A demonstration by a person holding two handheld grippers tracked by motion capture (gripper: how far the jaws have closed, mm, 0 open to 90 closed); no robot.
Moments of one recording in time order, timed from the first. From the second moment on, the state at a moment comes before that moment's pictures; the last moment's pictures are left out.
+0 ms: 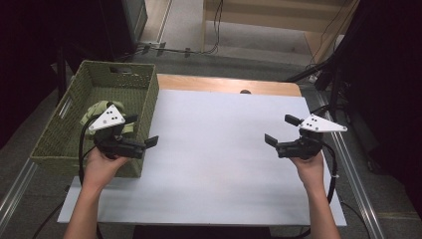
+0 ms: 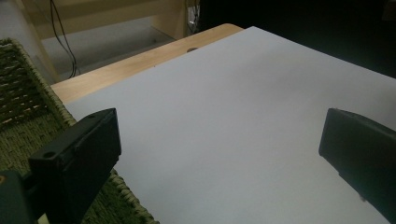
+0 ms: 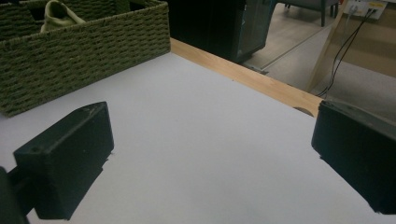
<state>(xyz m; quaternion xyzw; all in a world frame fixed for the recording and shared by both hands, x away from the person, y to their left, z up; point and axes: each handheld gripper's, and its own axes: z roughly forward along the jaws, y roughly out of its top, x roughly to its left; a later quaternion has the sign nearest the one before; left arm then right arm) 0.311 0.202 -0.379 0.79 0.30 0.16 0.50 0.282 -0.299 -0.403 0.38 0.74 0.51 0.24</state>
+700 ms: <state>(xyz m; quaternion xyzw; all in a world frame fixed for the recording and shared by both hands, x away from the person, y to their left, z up) 0.310 0.211 -0.374 0.79 0.30 0.18 0.50 0.277 -0.300 -0.399 0.37 0.73 0.52 0.24</state>
